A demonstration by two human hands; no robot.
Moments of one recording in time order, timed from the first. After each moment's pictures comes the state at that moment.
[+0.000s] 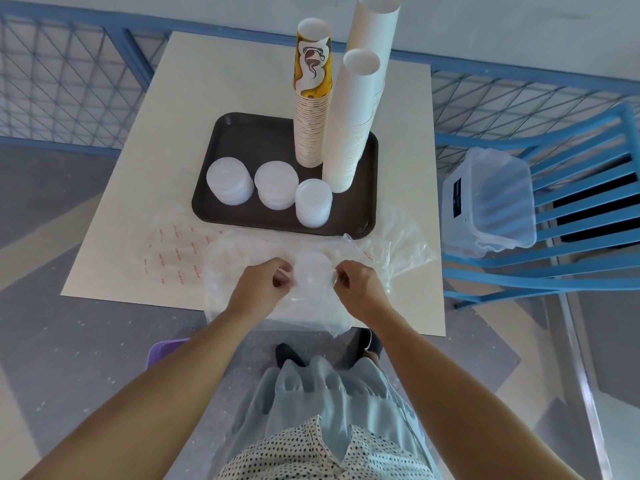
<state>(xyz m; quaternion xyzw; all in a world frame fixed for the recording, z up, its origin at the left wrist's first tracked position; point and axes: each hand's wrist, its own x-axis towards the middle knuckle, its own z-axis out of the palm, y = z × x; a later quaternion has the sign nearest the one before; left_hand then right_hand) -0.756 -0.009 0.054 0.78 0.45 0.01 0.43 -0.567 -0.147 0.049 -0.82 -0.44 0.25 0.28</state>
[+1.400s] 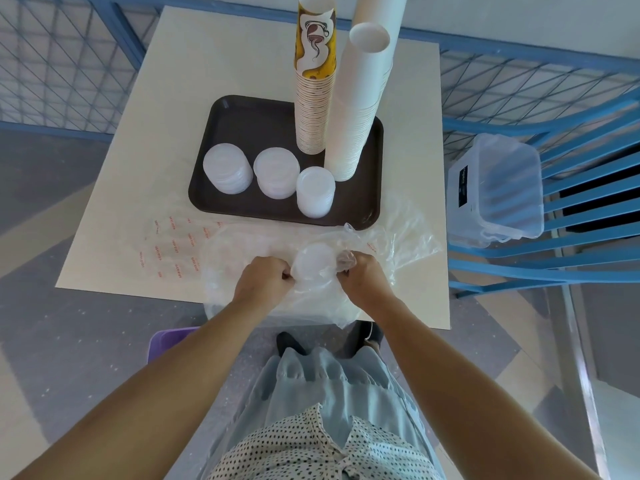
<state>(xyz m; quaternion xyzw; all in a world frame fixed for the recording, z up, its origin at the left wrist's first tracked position) -0.743 -0.010 0.055 0.82 0.46 -0.08 0.33 -0.562 -0.139 0.039 -0.83 -0.42 0.28 0.24</state>
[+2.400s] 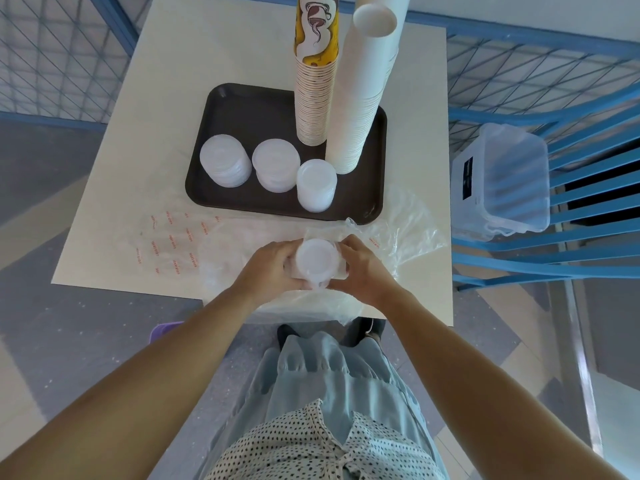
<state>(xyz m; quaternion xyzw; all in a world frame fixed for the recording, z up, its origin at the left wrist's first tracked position) -0.737 0.001 0.051 0.84 0.33 0.02 0.43 -0.547 -0.138 0.023 -0.74 -0.55 0.28 0.26</state>
